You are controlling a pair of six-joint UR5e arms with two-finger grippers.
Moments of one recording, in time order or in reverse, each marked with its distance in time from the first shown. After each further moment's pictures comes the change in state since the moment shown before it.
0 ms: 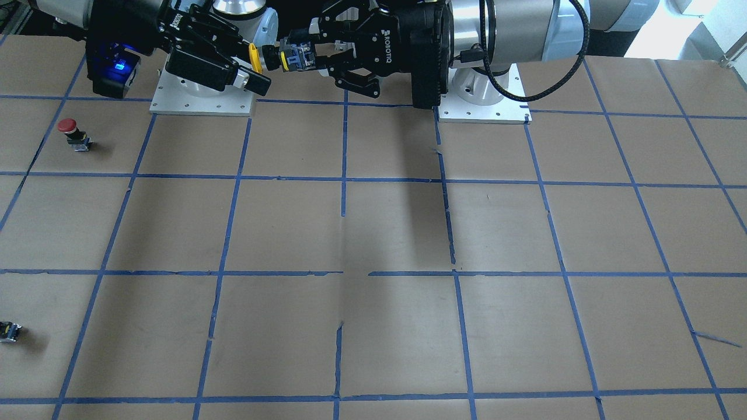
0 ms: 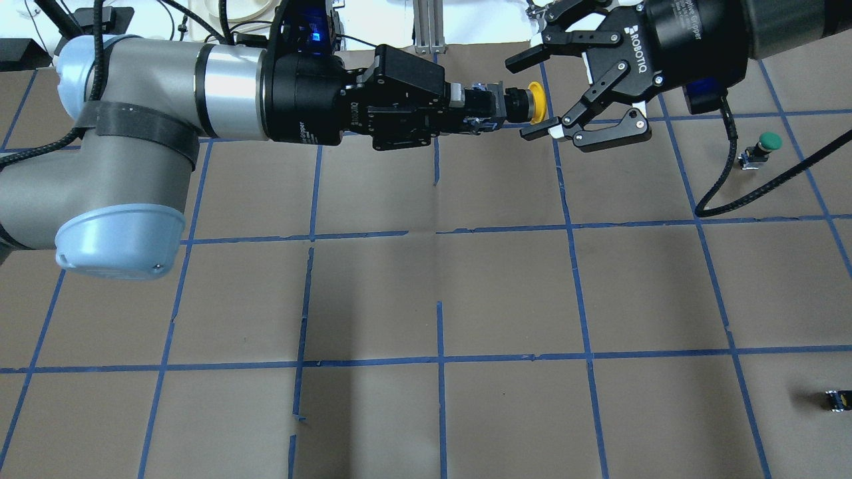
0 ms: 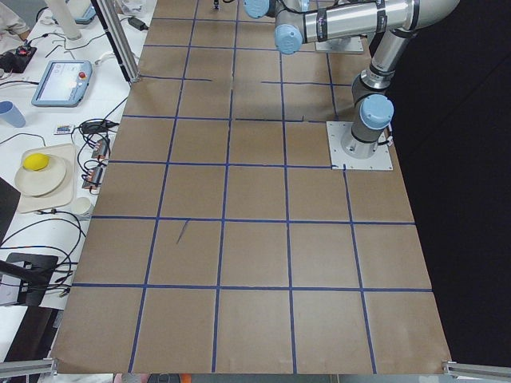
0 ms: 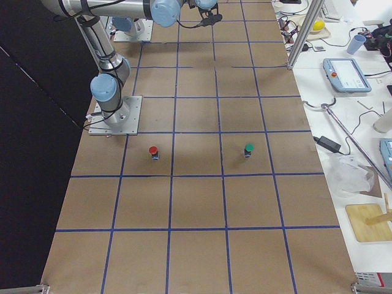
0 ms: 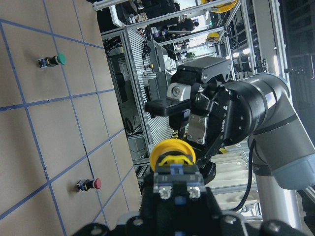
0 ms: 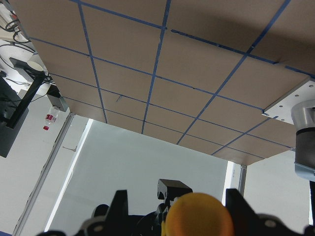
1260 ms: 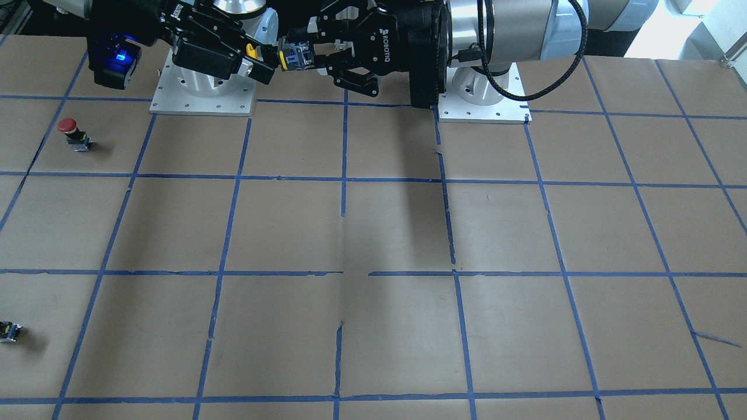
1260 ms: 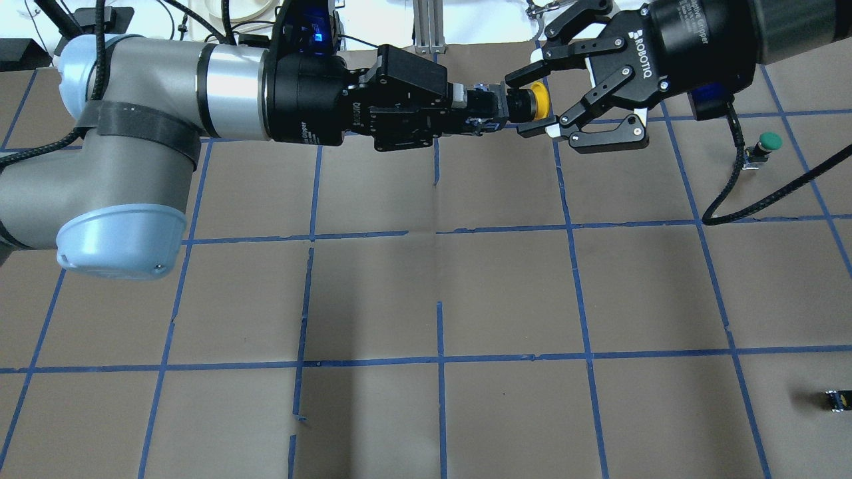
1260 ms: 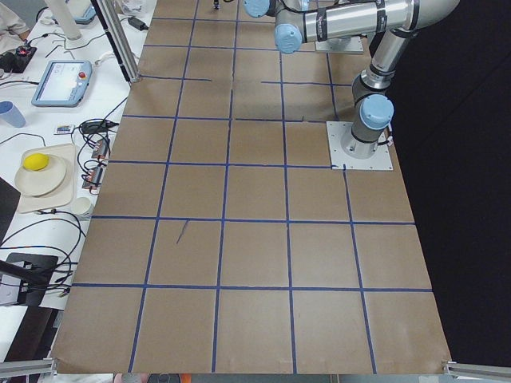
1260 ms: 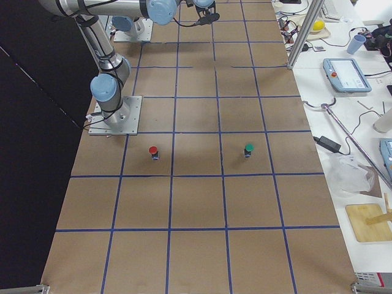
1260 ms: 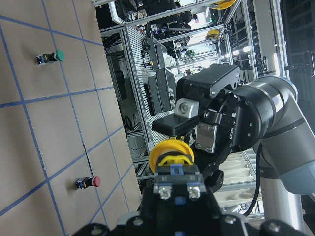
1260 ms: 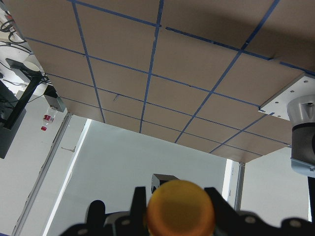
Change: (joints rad) left arm -0.002 0.000 0.002 0.000 0.003 -0.011; right arm -0.003 -0.012 0.002 0.023 -0.003 -0.001
